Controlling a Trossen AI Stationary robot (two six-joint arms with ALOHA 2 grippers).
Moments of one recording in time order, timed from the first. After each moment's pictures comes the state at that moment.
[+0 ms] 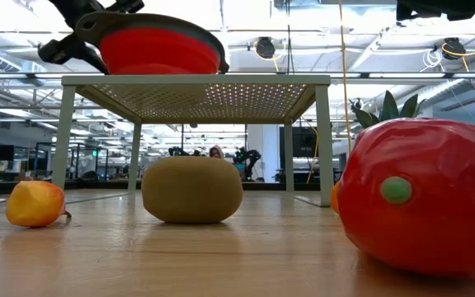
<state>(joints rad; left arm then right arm) 0.12 0.97 0.99 -0.88 -0.25 -1.35 0.50 0.63 0.44 0.03 0.33 -0.39</state>
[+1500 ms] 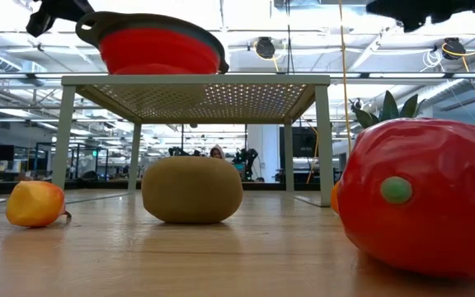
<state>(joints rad) 0.02 0.64 0.99 -0.86 -0.49 -0.80 0.49 0.62 0.44 0.13 0.77 -0.18</state>
